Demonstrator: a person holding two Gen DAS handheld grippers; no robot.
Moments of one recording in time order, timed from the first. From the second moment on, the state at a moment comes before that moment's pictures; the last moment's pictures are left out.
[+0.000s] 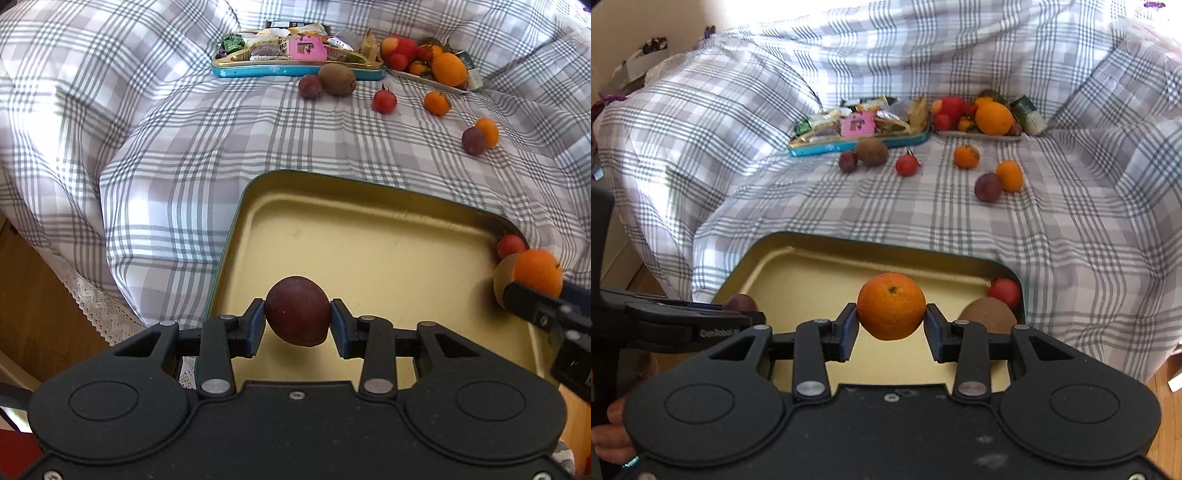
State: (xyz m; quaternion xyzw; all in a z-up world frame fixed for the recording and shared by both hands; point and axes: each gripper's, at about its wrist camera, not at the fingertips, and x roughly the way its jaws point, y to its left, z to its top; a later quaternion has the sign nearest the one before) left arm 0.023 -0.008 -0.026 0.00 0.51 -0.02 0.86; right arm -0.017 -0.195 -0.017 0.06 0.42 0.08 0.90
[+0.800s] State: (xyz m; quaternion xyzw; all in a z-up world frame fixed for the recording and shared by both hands) left arm 0.024 -0.006 -0.028 -0.01 0.52 -0.02 0.85; right arm -0.014 -0.190 -0.027 0.05 0.44 0.09 0.89
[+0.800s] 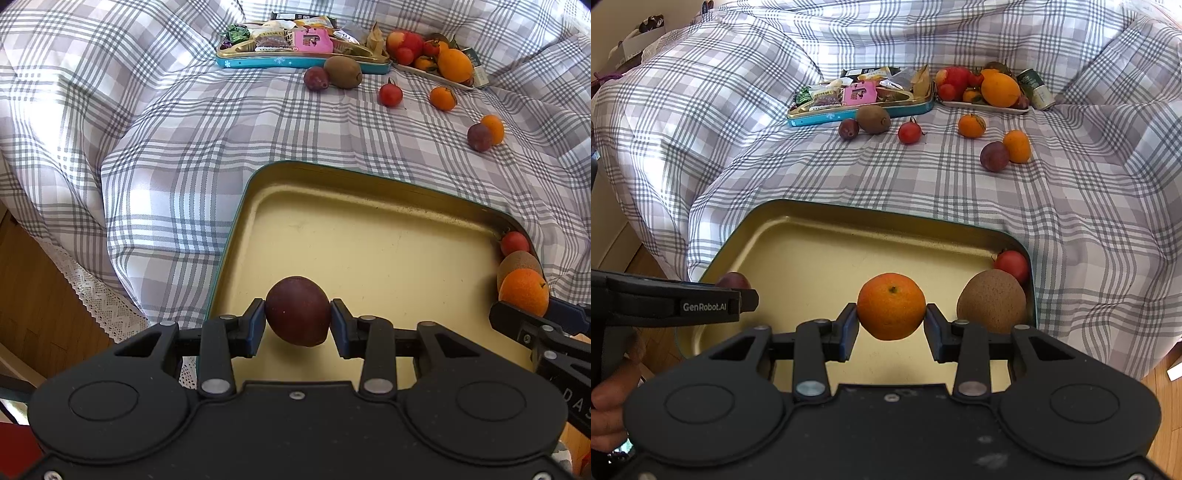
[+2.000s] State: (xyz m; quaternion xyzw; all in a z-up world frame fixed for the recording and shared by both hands) left arm 0.024 -0.007 -0.028 -0.01 0.53 -0.04 0.85; right arm -0.014 -0.188 -0.027 0.04 0.44 0.09 0.89
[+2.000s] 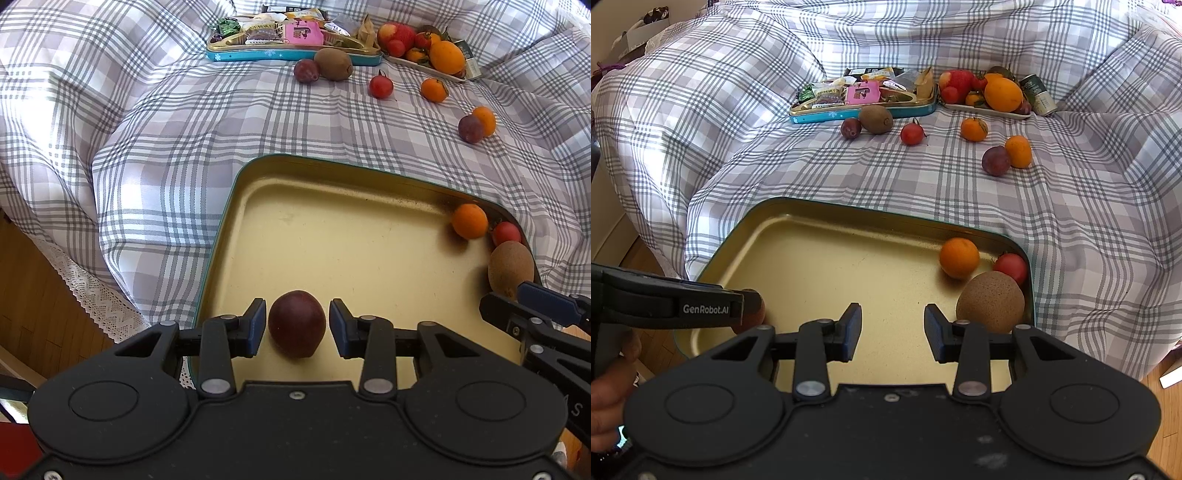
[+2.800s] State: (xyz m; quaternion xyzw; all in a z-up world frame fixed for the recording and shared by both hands) left arm 0.024 -0.005 -0.028 -0.03 0.53 -0.04 0.84; right arm -0.013 -0.188 -0.028 0.04 0.45 0.09 0.89
